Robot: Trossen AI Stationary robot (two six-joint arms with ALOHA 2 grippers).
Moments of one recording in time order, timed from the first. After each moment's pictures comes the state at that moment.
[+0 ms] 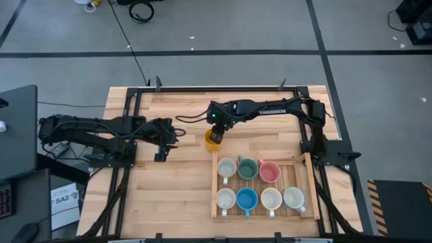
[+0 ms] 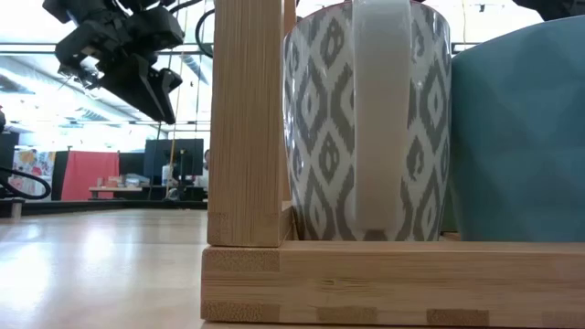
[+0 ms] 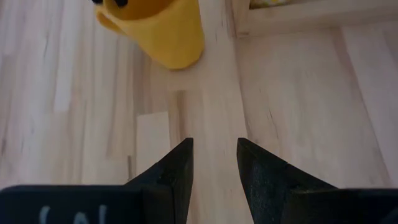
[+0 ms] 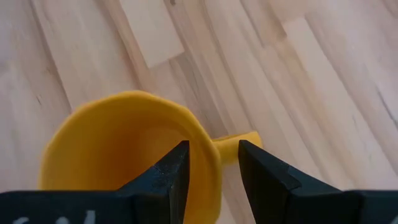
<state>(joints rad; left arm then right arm) 0.05 1.01 0.71 -0.59 -0.02 0.19 -0.19 1.97 1.54 -0.64 -0.02 0.26</state>
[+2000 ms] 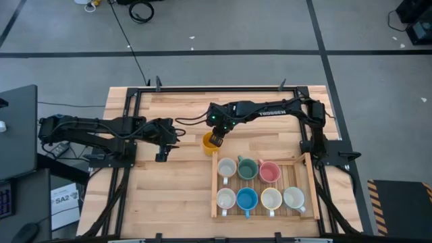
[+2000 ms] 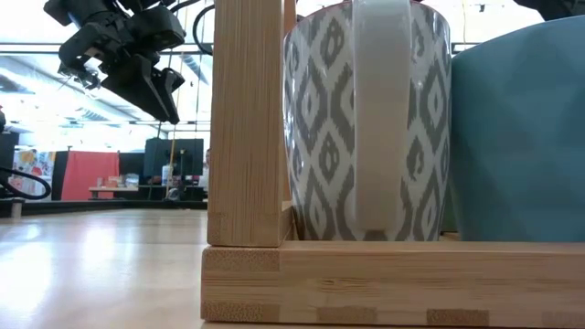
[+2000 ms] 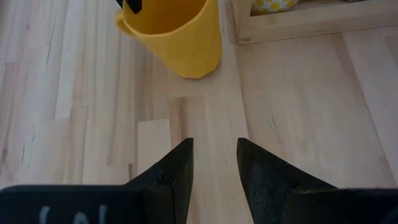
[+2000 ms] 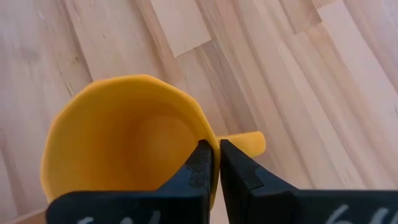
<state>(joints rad) 0.05 1.01 0.69 -0.54 -0.02 0.19 -0.18 1.97 1.54 -0.66 -0.06 0.27</state>
